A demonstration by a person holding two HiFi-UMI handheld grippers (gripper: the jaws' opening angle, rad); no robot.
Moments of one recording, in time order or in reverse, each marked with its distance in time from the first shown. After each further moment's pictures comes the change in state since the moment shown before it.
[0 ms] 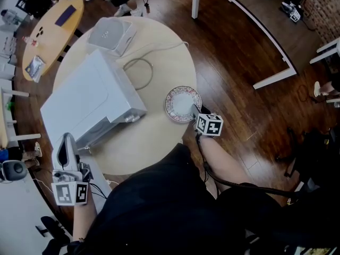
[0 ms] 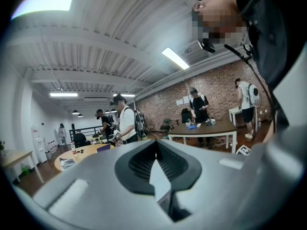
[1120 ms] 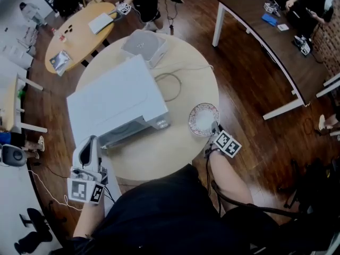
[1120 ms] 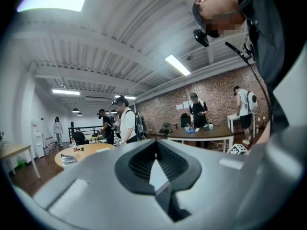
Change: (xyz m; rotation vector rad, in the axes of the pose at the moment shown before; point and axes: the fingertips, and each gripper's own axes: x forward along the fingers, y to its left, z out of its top) left arm -0.046 0.020 -0.024 -0.052 -0.046 -0.069; right arm -0.042 0.014 0.013 0.367 -0.204 -0.066
